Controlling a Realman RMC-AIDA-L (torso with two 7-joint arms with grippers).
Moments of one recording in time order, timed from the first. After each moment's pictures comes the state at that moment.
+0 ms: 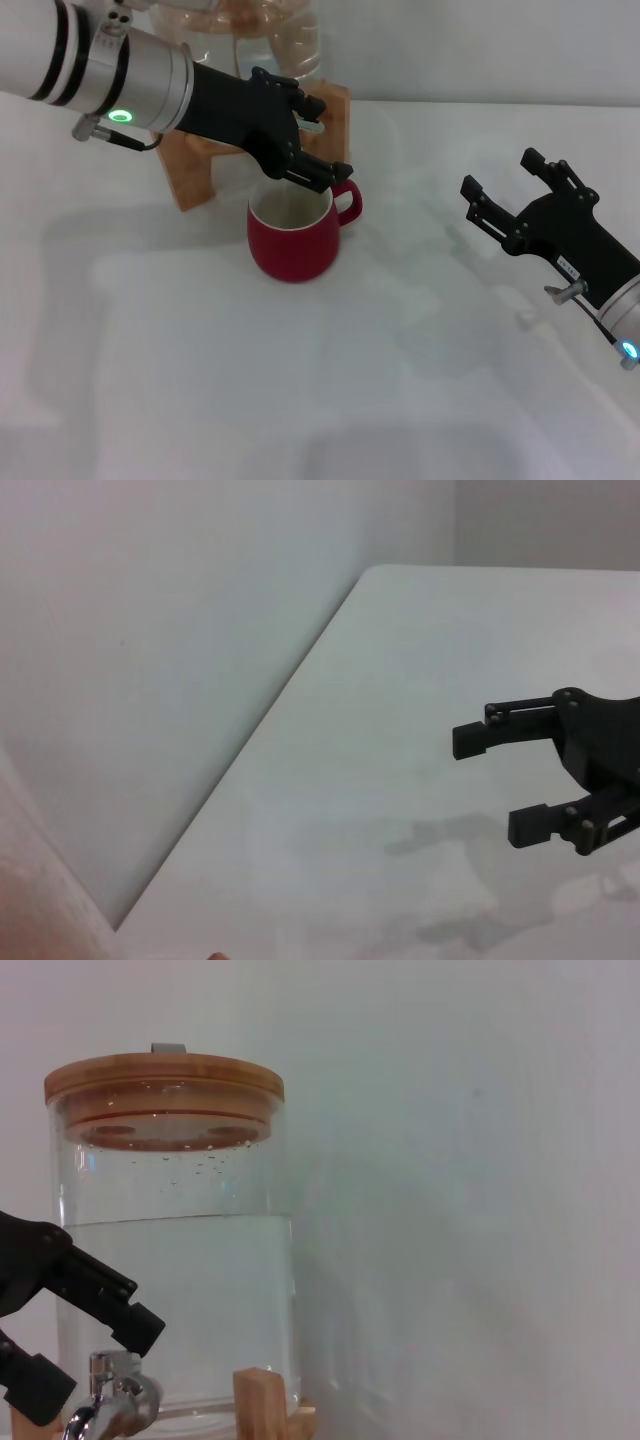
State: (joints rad) left arm -0.75 -2.07 1.10 1.14 -0.92 -1.41 1.30; right arm 0.39 2.02 0.76 0.46 -2.58 -1.06 0.23
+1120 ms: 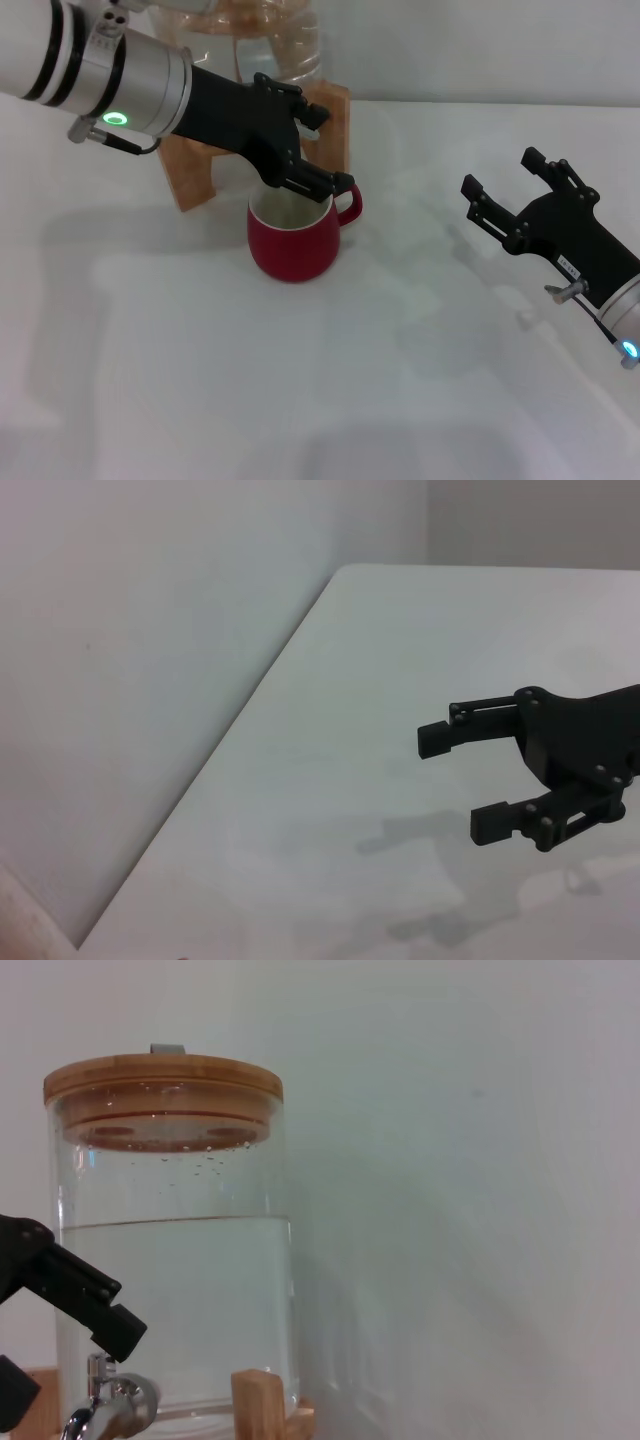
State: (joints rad) left arm -0.75 -2.07 1.10 1.17 -0.92 -1.46 1.29; right arm 0.39 2.02 0.76 0.46 -2.58 -1.06 0.23
